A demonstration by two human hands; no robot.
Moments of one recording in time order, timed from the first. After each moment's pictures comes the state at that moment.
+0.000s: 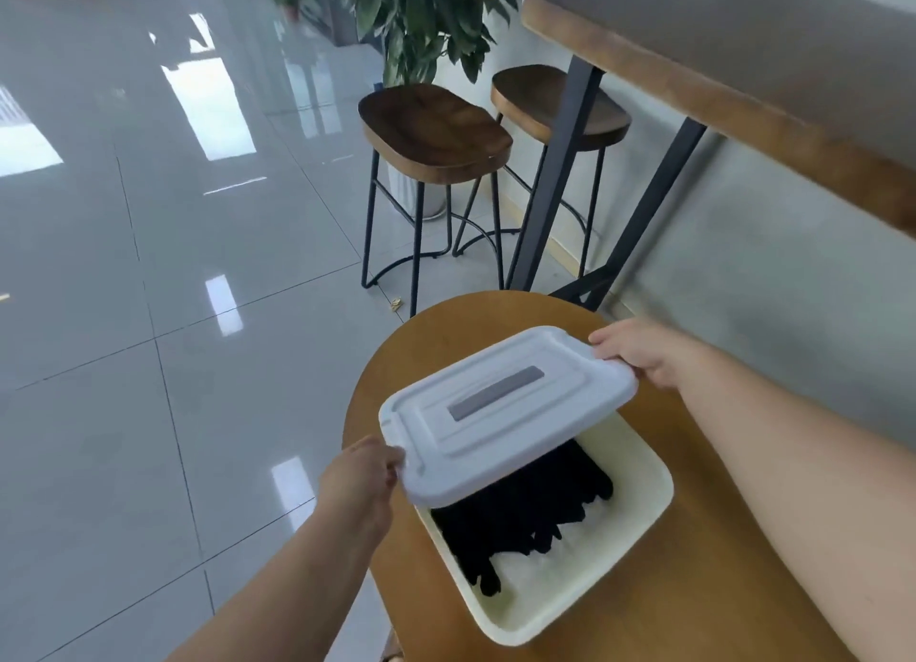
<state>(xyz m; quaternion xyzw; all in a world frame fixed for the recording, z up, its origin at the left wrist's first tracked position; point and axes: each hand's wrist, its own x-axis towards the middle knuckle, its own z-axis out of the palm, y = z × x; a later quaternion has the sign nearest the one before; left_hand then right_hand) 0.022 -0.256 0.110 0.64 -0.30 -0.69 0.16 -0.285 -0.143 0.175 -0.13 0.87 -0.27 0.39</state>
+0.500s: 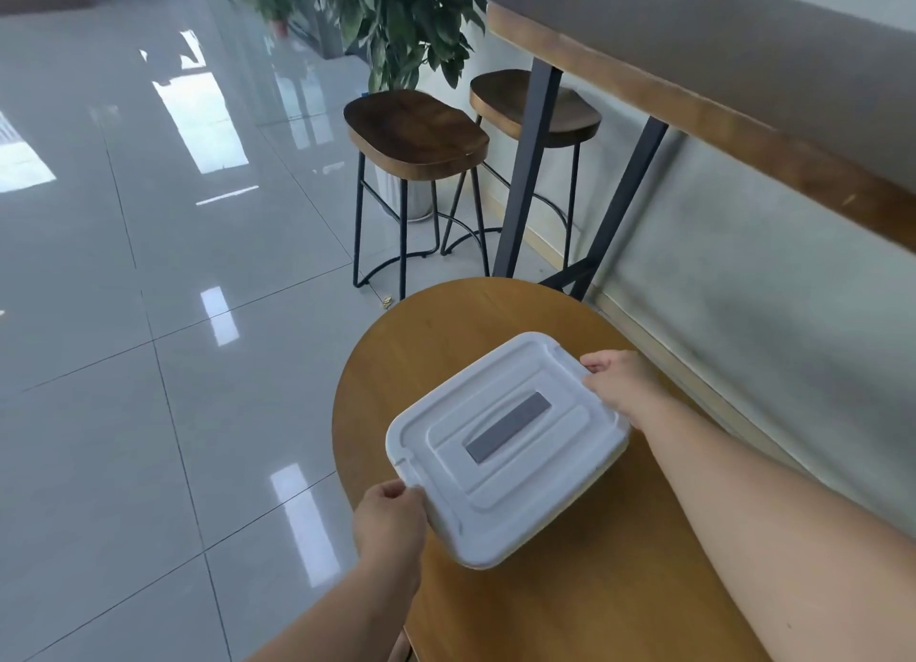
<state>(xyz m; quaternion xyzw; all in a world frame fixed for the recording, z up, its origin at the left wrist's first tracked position) 0.046 -0.142 0.101 0.69 -0.40 -0.59 0.14 -0.230 -0.063 0.142 -0.14 0.90 -0.29 0.28</state>
